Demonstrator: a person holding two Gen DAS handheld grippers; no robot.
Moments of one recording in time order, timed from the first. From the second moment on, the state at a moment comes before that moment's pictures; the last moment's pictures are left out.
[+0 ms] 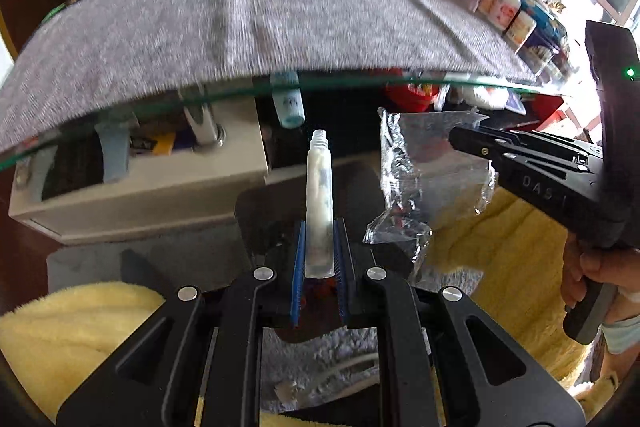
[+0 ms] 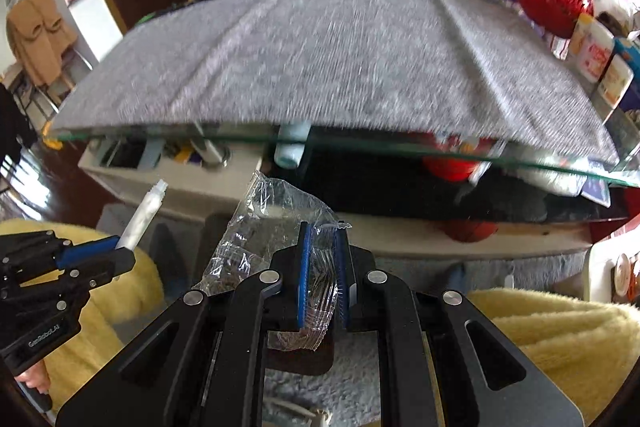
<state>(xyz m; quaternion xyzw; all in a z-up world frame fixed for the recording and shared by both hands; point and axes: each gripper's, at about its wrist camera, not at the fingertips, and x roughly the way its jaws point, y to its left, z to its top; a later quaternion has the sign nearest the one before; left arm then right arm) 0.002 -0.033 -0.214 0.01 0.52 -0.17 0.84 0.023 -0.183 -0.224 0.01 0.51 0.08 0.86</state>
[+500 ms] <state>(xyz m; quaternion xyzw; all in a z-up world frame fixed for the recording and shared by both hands) 0.017 -0.043 -0.288 -0.01 0.60 -0.18 0.78 0.033 -0.162 -0.291 0.02 0.57 0.09 0.82</state>
